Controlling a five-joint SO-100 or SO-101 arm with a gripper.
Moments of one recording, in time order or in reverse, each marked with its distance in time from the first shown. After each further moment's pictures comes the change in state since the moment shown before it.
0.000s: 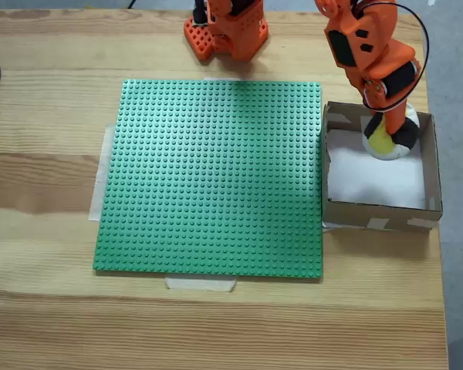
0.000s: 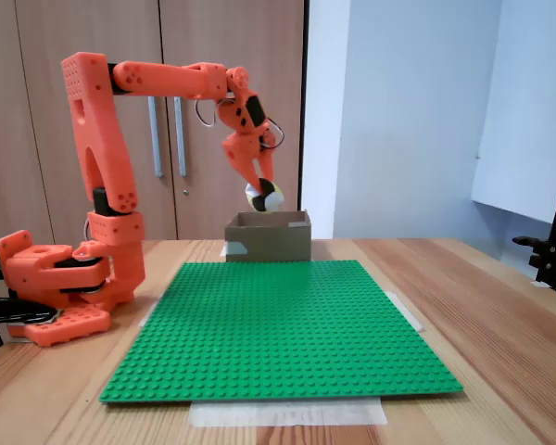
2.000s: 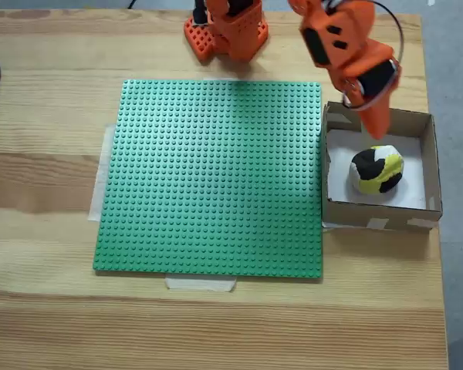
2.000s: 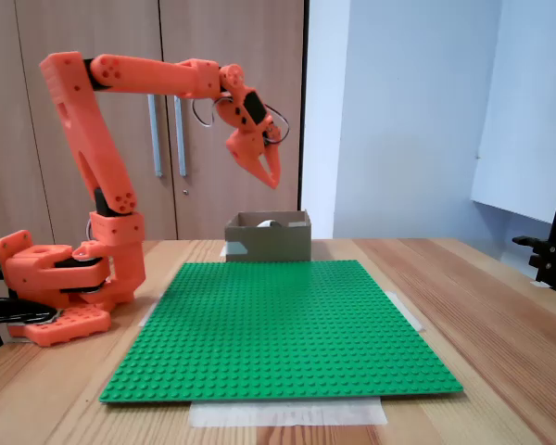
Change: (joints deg) arm 4.9 12.0 13.6 -11.2 0.9
